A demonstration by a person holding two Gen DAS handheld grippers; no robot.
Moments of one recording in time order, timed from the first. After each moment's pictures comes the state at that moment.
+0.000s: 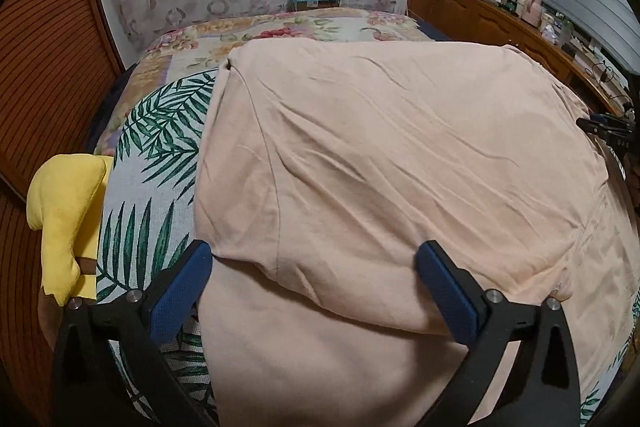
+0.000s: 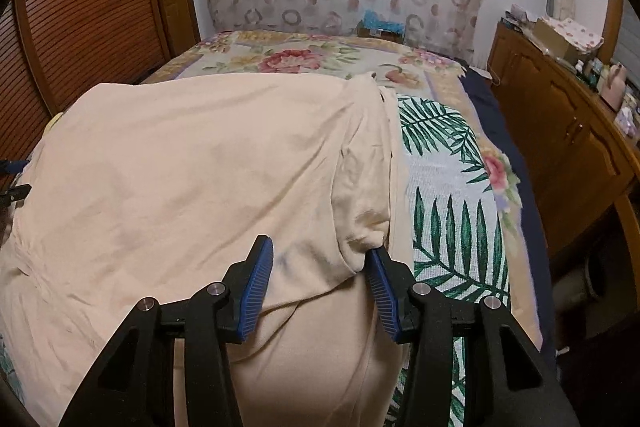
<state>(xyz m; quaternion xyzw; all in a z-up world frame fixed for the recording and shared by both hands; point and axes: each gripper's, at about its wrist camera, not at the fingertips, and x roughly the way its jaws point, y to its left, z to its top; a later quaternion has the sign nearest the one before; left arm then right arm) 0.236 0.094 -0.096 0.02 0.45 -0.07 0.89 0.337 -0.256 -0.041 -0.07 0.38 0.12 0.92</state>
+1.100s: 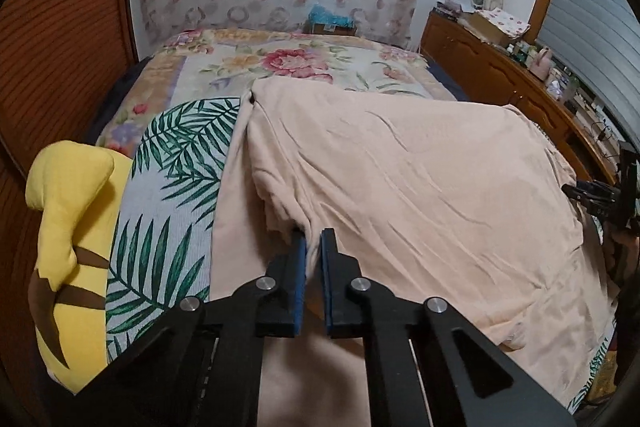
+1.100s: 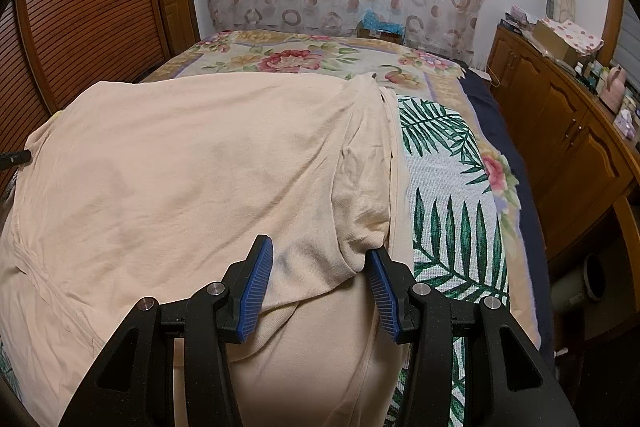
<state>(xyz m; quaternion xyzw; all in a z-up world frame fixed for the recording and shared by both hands) 0.238 0.105 -0.070 -0.06 0.42 -0.05 0.90 0.333 -0.252 -0.038 -0.07 0.38 0.12 0.92</state>
